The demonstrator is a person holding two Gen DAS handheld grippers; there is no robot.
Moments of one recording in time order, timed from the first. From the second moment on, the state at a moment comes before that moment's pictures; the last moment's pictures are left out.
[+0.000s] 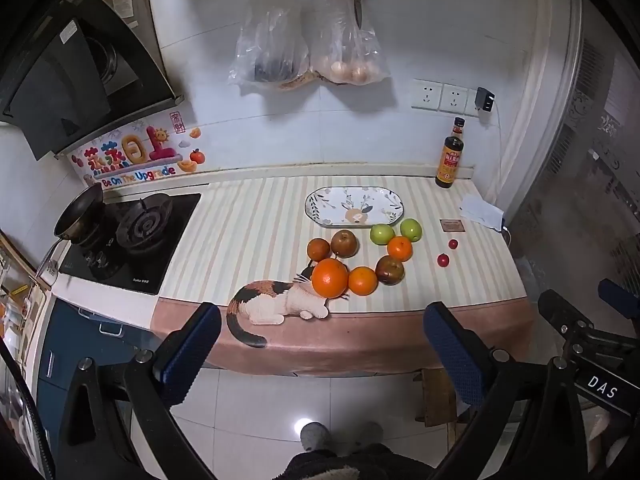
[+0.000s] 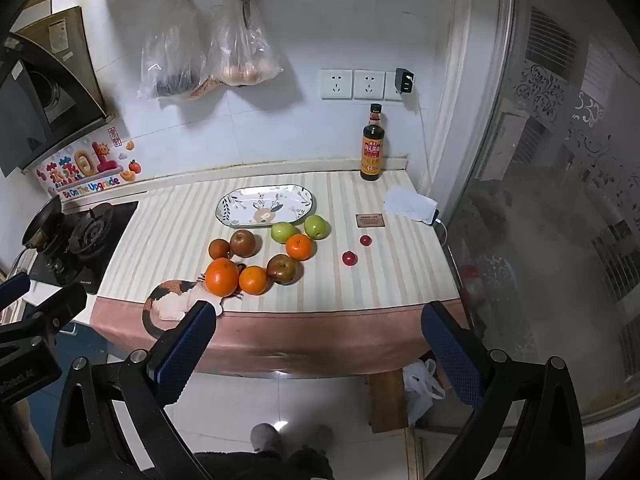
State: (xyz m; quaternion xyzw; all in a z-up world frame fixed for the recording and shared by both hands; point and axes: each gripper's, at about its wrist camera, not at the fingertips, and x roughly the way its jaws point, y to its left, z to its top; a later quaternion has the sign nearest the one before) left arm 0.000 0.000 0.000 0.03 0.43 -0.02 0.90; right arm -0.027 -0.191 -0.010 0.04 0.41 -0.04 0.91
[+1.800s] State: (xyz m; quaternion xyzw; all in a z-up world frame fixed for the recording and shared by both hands) left arm -0.018 0.017 -0.008 0.03 0.43 -0.01 0.90; right arm -0.035 -0.177 -0.005 0.03 0.42 -0.03 0.91
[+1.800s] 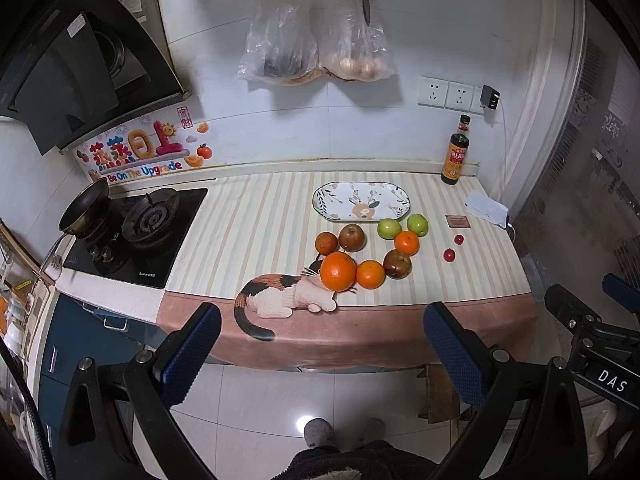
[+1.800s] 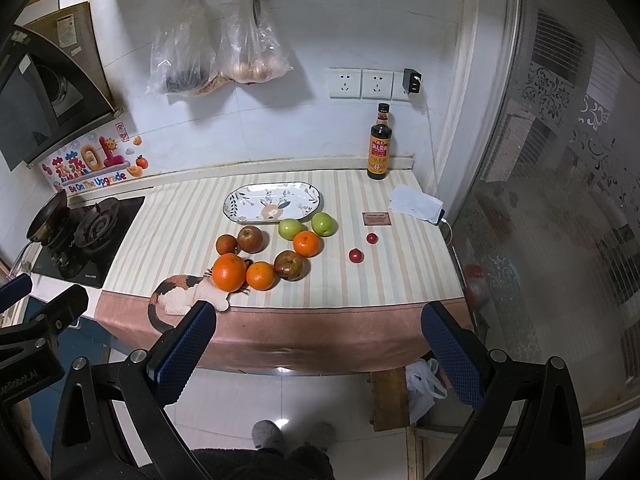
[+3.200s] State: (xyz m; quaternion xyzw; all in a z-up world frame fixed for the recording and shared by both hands) left arm -0.003 0.012 -0.008 0.02 0.43 0.02 0.90; right arm -0.022 -0.188 -0.009 0.04 0.43 -0.01 0.90
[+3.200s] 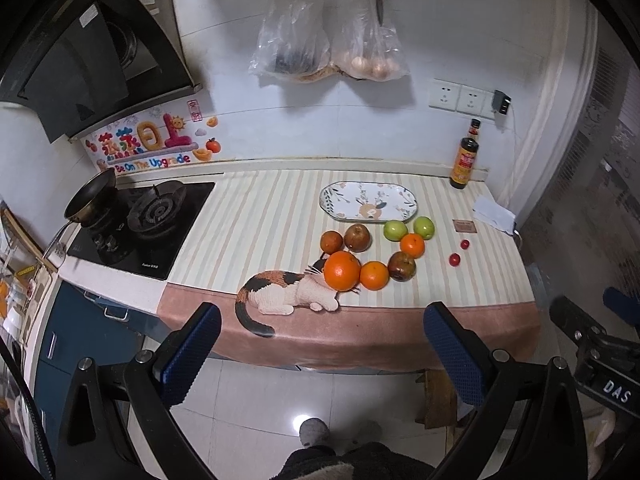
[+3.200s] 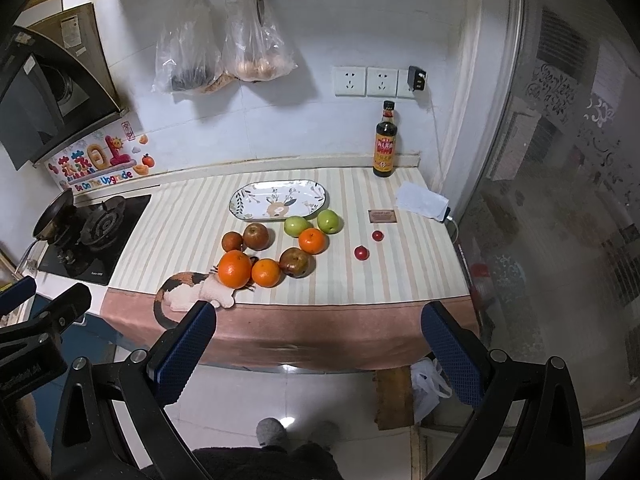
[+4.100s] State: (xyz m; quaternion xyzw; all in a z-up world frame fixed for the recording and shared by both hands) left arm 0.231 0.035 -0.215 0.06 0.60 -0.02 0.80; right arm 0.184 -0.182 -0.198 0.14 0.55 -0.01 0.82
